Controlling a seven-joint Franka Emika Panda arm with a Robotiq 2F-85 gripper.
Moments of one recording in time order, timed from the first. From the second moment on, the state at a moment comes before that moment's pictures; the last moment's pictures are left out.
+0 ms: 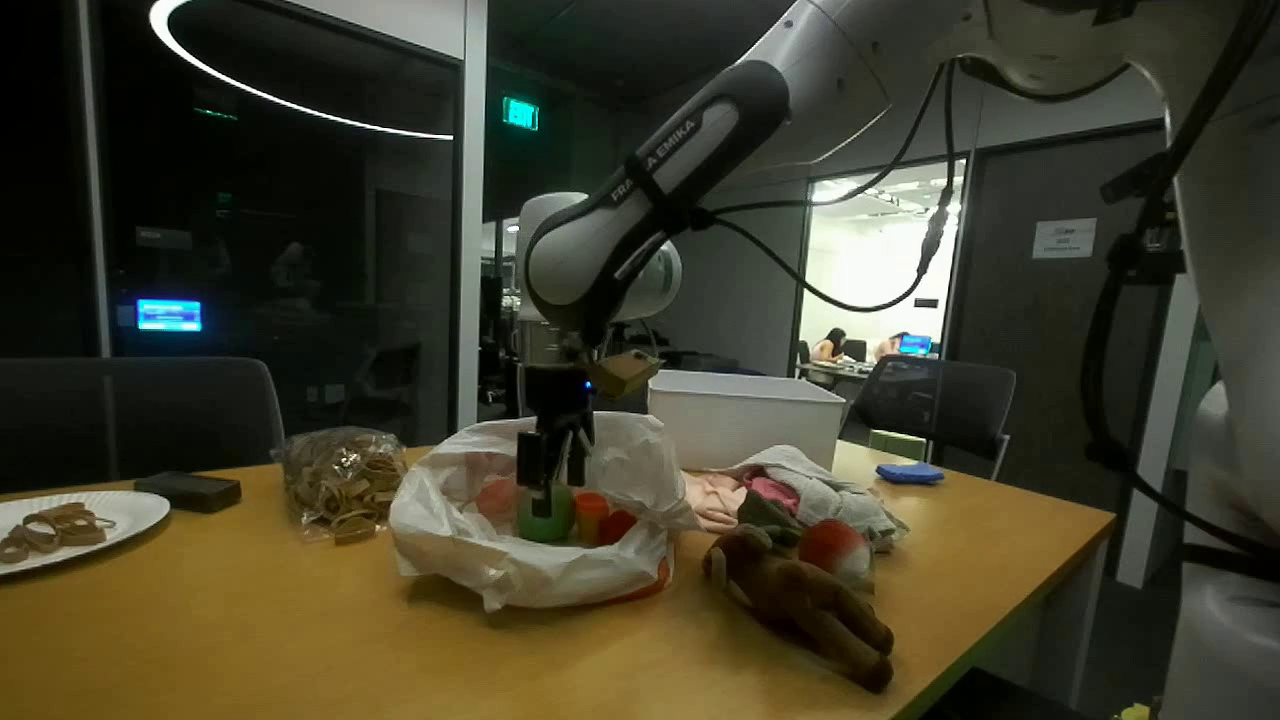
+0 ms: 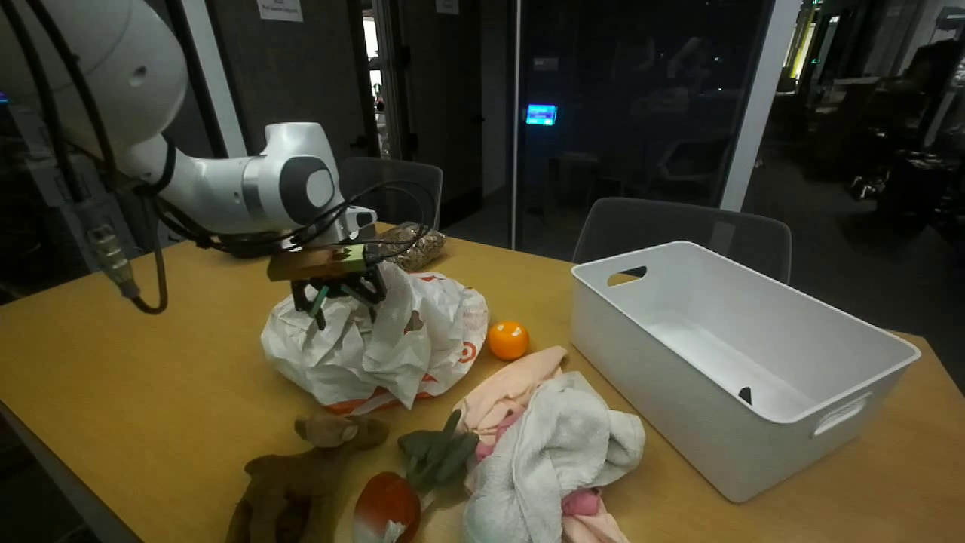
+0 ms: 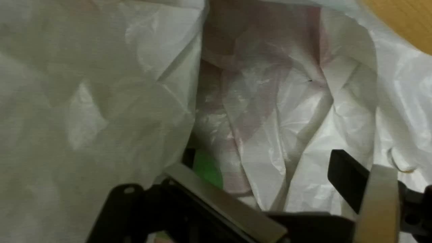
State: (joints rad) arm 0.12 0.24 0.10 -2.07 -0.17 2.30 -0.16
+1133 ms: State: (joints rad) arm 0.17 0.39 0.04 -1.95 -0.55 2.45 -0.09
